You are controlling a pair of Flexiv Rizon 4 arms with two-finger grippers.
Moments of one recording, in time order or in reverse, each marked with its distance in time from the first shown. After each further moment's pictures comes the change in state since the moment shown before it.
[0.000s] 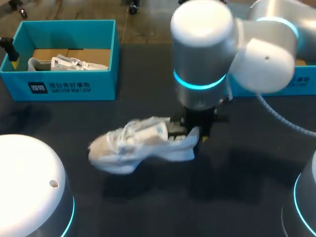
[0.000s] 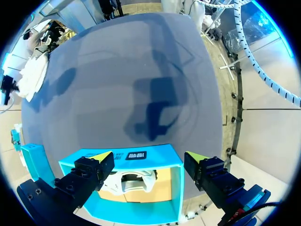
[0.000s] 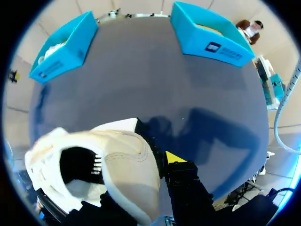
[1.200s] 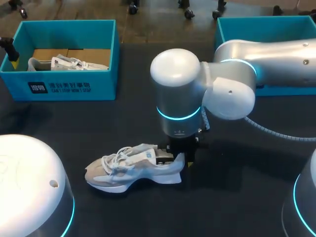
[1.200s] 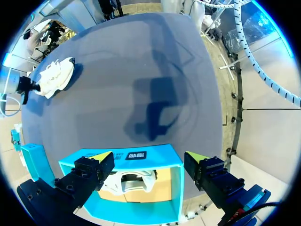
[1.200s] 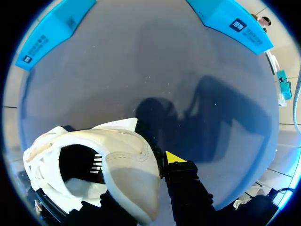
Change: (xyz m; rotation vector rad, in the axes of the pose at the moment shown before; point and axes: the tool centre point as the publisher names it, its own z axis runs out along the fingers) left arm 0.000 0.000 0.000 0.000 0.000 0.000; right arm 0.033 -0.016 0.109 0.095 -0.031 0.010
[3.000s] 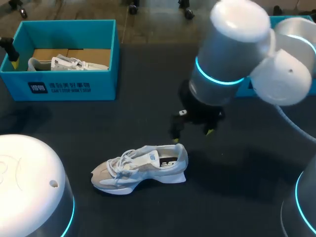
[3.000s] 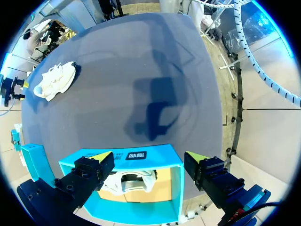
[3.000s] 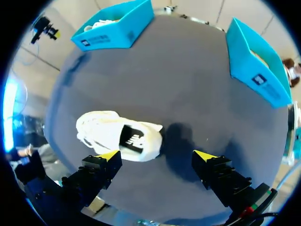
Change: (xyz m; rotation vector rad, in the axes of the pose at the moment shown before) left arm 0.000 0.000 0.000 0.000 0.000 0.000; right arm -0.027 0.026 -0.106 -0.141 0.248 -0.430
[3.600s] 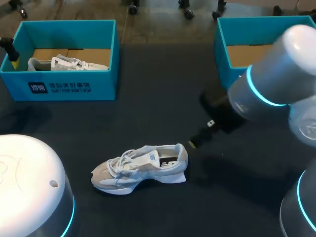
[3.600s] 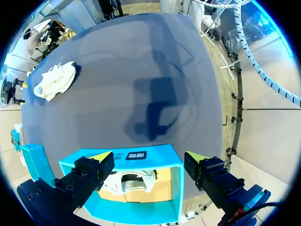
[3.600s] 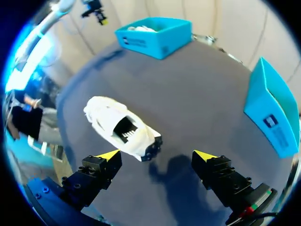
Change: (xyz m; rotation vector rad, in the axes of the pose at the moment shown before) left arm 0.000 0.000 0.000 0.000 0.000 0.000; right arm -0.033 -0.012 0.002 -0.215 0.162 -0.391
